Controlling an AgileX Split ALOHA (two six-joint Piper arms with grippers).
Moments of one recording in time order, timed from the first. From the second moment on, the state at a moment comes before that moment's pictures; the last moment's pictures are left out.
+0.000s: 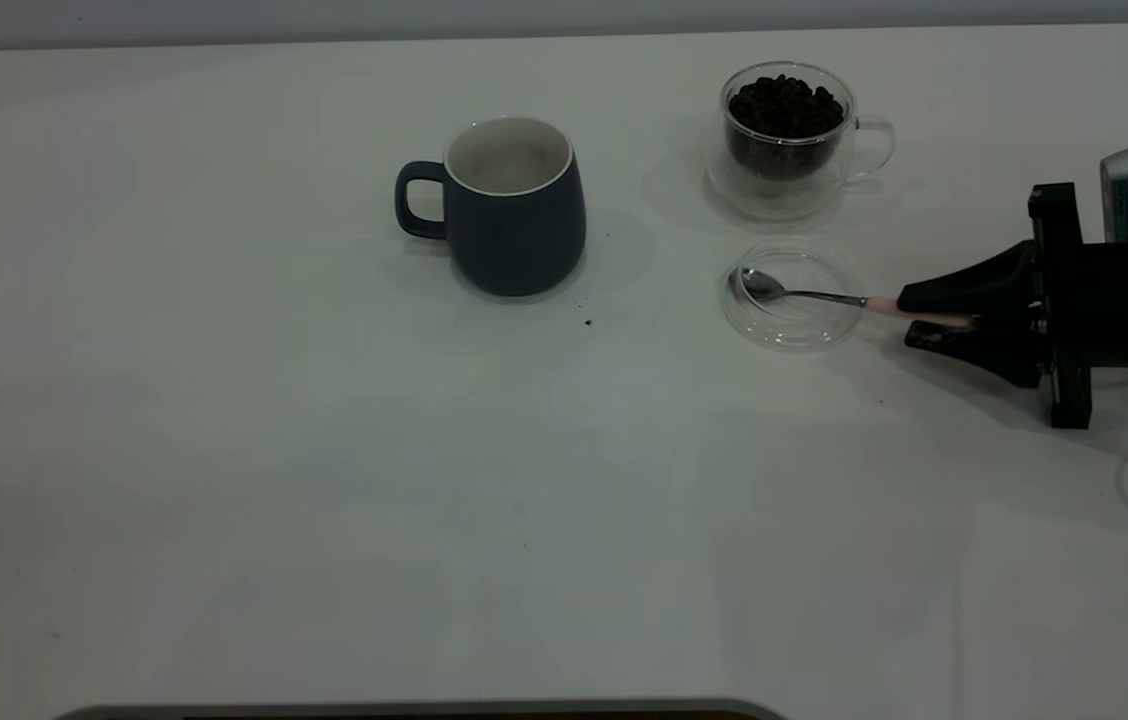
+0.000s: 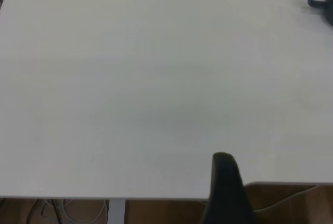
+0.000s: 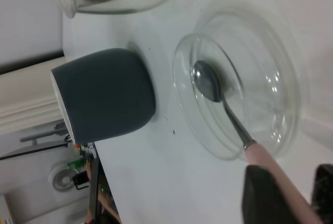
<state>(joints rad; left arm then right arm) 0.03 -0.02 -0.49 -0.01 1.13 0.01 -0.25 2.64 -1.00 1.81 1.08 -1.44</state>
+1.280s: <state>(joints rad) 0.03 -0.02 -0.49 -0.01 1.13 0.01 -0.36 1.56 -0.93 0.70 0.95 -0.48</state>
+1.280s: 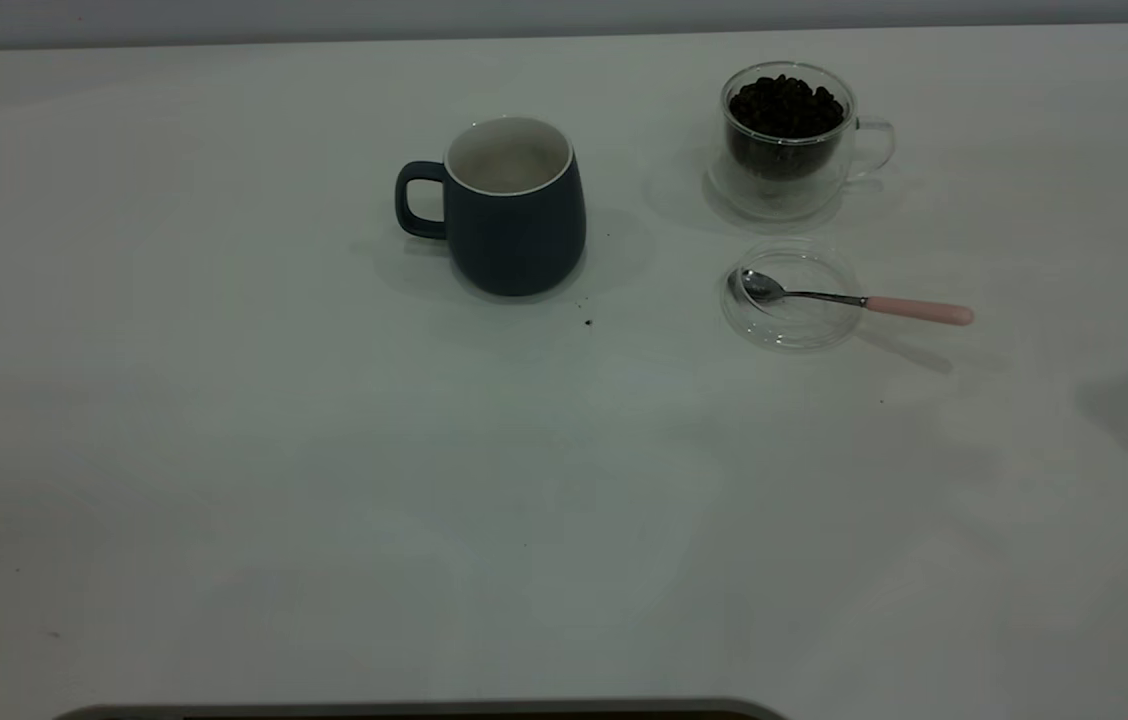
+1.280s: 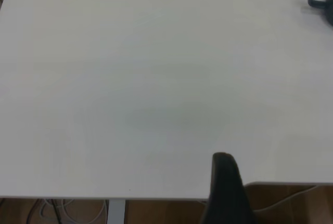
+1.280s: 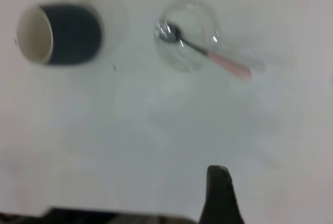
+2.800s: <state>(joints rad) 0.03 -0.02 -0.49 -0.01 1.13 0.01 -0.10 0.05 -0.49 0.11 1.12 -0.19</state>
